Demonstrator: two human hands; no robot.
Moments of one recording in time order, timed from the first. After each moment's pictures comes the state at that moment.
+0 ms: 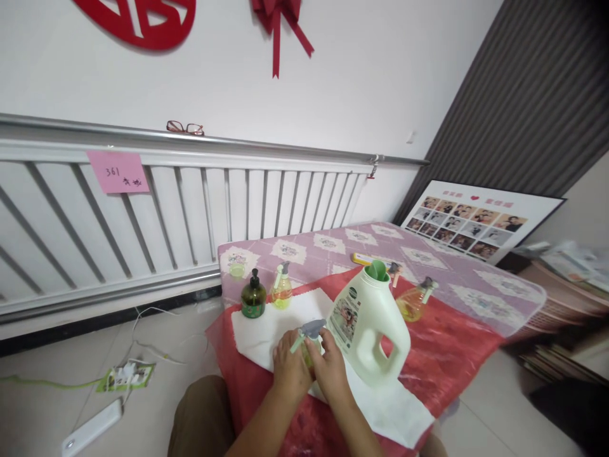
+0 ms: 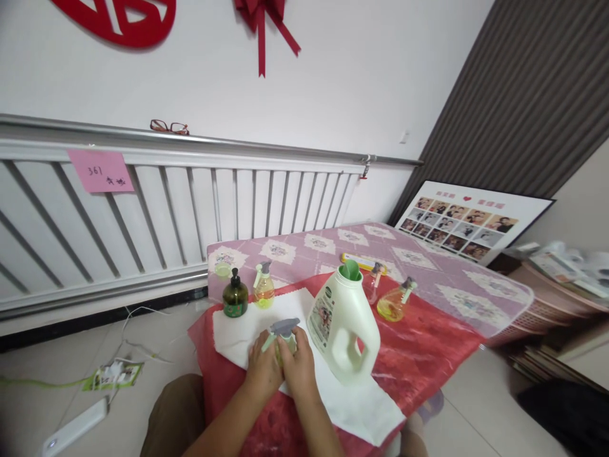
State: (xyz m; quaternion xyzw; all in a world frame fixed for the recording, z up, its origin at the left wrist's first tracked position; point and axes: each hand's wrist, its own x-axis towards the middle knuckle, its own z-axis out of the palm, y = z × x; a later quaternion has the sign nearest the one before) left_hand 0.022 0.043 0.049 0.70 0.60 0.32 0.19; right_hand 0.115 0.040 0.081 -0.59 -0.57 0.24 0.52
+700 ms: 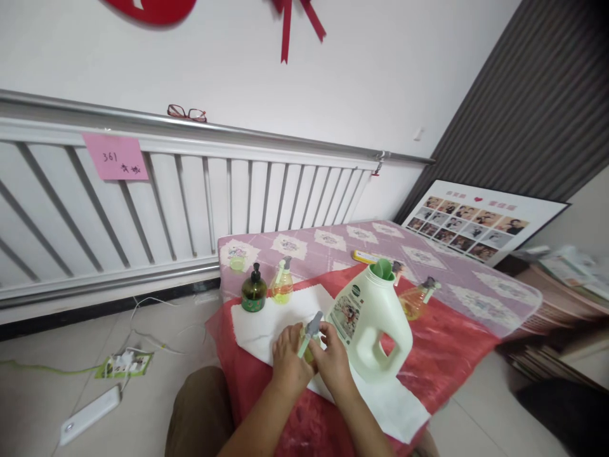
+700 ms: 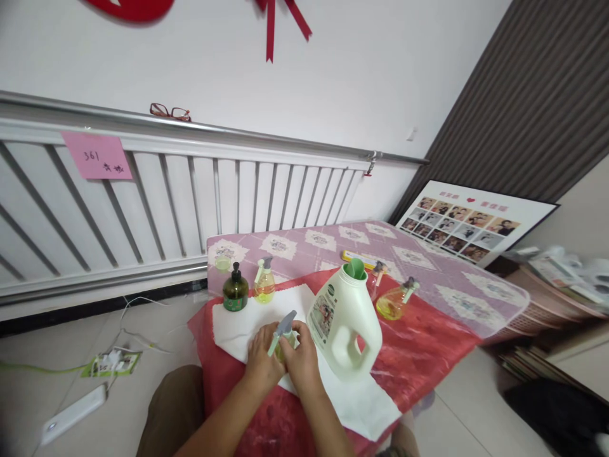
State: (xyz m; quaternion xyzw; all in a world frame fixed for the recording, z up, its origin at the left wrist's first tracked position) left_hand 0.023 0.041 0.039 0.69 0.60 0.37 0.17; right_hand 0.124 0.045 0.076 -0.59 -0.59 0.26 0.49
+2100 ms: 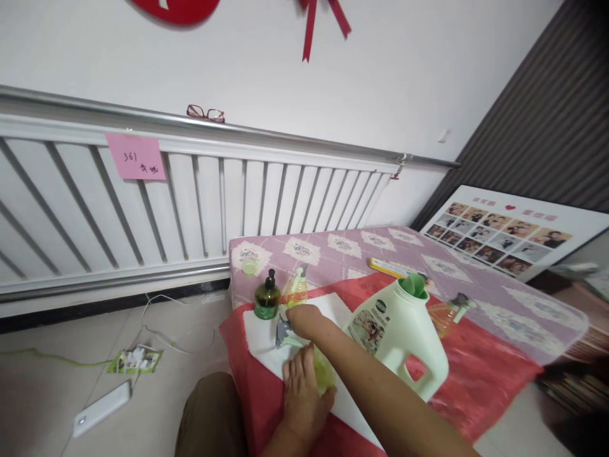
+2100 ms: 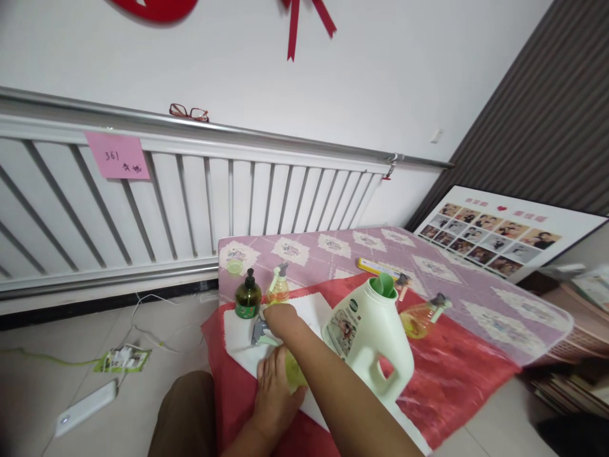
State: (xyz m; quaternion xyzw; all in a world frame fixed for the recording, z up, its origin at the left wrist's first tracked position) left_hand 0.026 0.025 0.003 0.67 0.63 0.34 0.20; right_hand 0.052 0.155 0.126 -0.53 -0.83 0.12 -0.12
